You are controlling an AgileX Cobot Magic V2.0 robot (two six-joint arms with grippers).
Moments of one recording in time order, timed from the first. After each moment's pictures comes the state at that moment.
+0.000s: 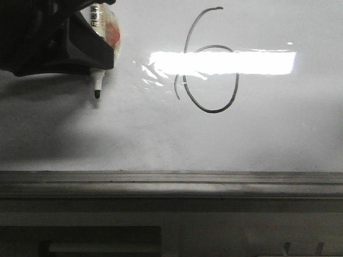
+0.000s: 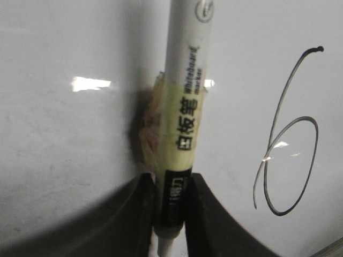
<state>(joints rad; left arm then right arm) -0.89 1.18 -0.63 -1.39 -0.23 0.81 0.36 0.63 -0.71 0.55 0.65 -0.56</state>
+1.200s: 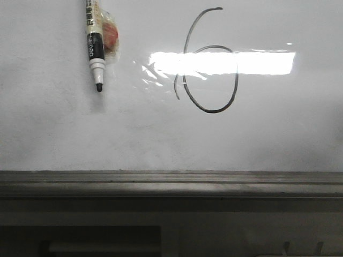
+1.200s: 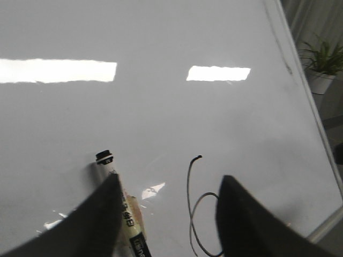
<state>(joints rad) -0.89 0.64 -0.56 -1.34 -0.15 1.13 0.36 0.61 -0.71 0.57 0.60 -0.56</state>
